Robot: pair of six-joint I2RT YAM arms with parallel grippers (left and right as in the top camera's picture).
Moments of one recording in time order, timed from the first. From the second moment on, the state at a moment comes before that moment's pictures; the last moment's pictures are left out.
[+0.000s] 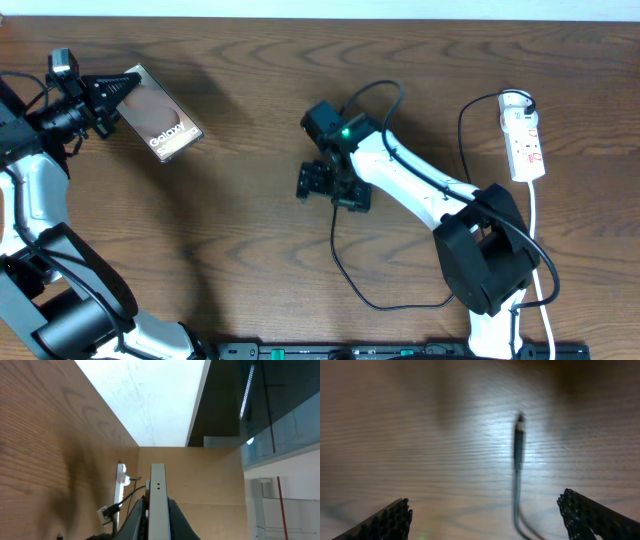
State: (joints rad) left arm 0.58 1.76 1.25 0.01 1.47 -1.04; right arm 0.67 2.04 1.53 -0.99 -0.23 0.87
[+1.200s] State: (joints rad) left arm 0.58 1.76 1.25 0.00 1.47 -1.00; right arm 0.69 2.04 1.41 -0.87 -0.12 0.86
